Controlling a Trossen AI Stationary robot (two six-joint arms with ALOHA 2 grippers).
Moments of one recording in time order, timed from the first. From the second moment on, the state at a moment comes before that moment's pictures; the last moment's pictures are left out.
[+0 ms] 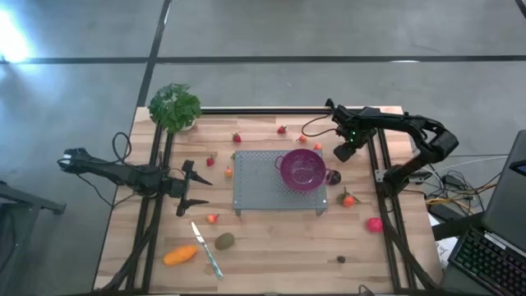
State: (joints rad) left arm -0.25 0.25 0.01 0.07 -0.10 0.37; right arm -0.87 1.52 0.78 -0.89 0.13 0.06
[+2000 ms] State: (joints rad) left arm -0.25 0.25 0.01 0.07 -0.10 0.37; right arm -0.28 1.32 1.50 -1.03 -0.16 0.10
